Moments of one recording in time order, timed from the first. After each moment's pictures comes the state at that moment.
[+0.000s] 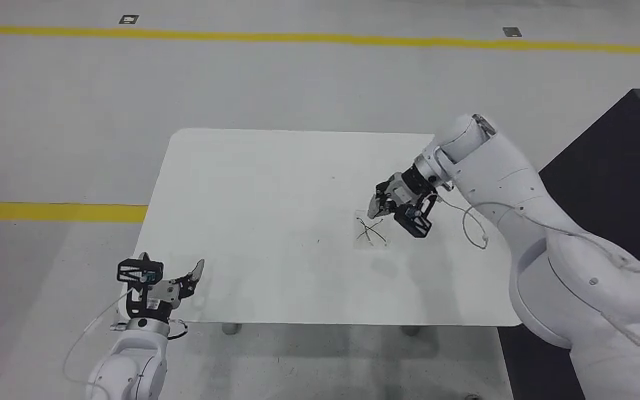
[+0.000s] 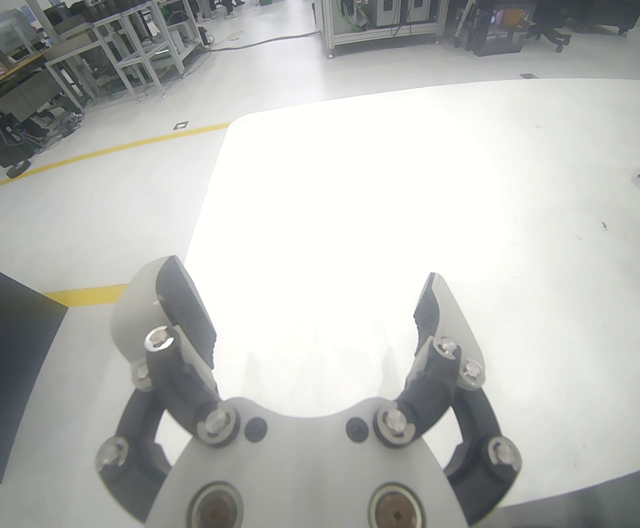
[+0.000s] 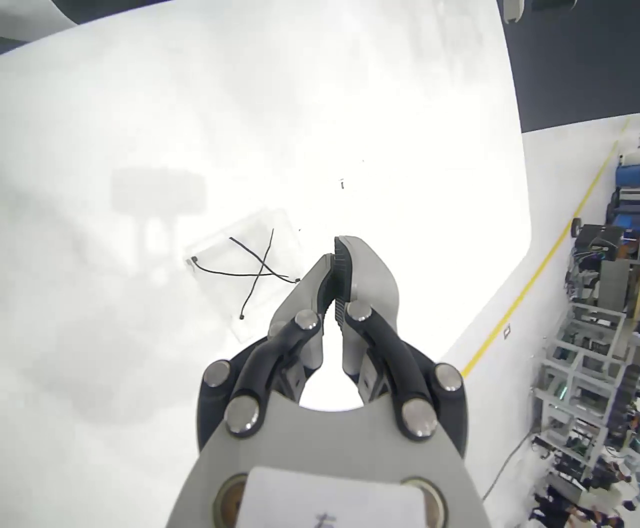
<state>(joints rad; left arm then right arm) 1.73 -1.15 -1.60 -1.80 1.33 0.00 0.00 -0.07 -1.36 0.20 -0.30 -2.60 -0.30 -1.54</state>
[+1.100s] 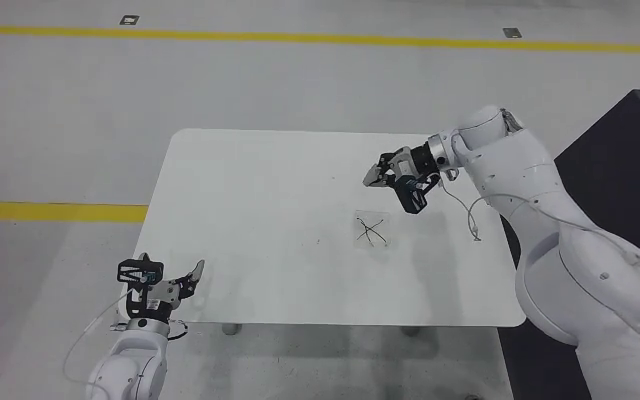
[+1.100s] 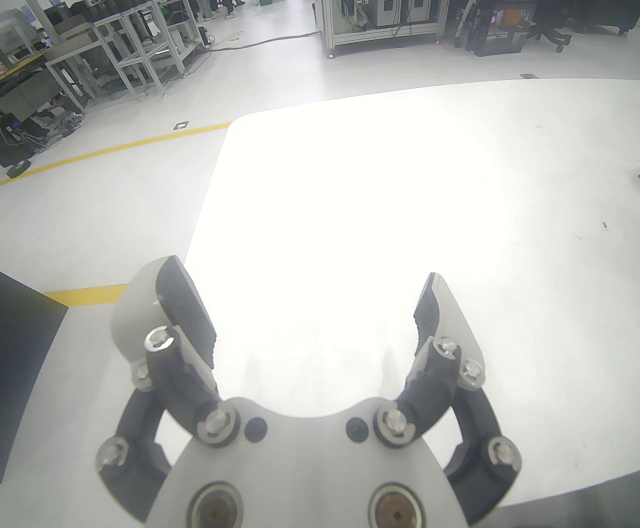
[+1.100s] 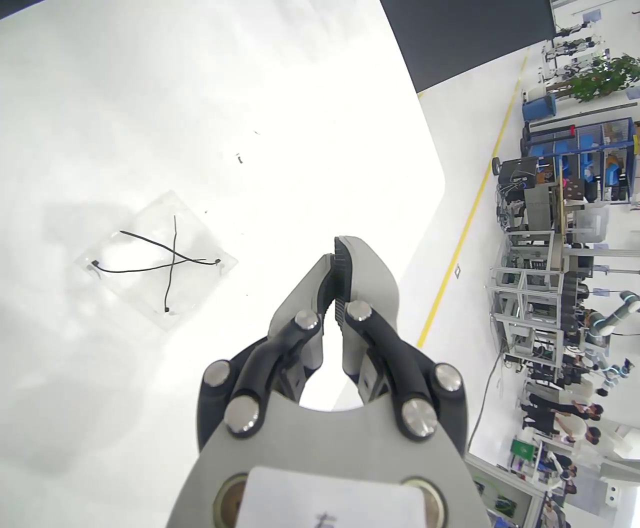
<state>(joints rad) 1.73 -1.15 -1.60 -1.80 1.33 0.00 0.00 -0.04 -1.34 0.24 -0.24 -2.33 -0.38 -1.45</state>
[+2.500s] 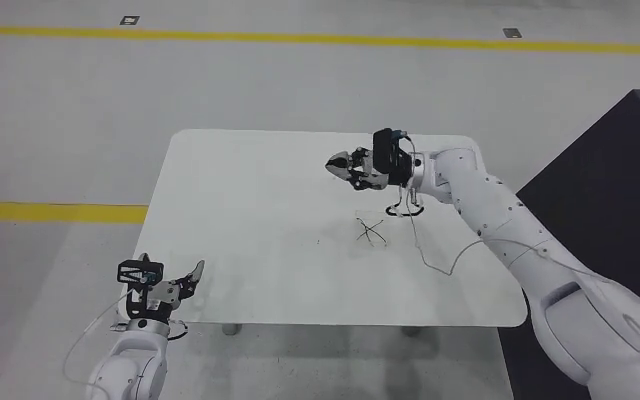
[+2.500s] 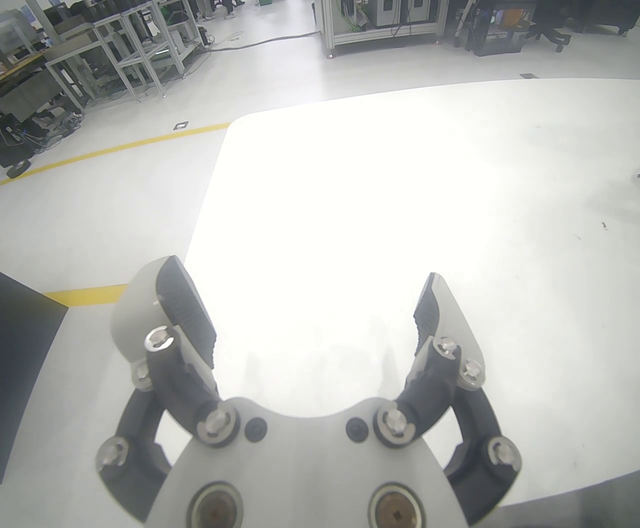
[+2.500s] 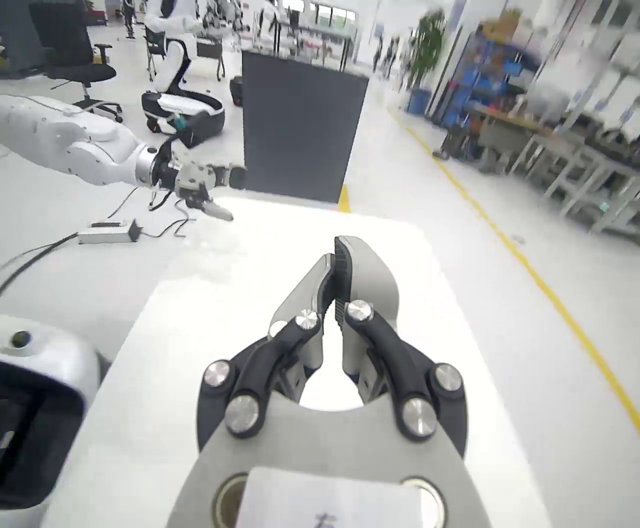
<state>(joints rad) 1.73 -1.15 -1.60 -1.80 1.33 0.00 0.00 -0.32 -1.17 0.53 -0.79 -1.13 -1.02 -0.49</state>
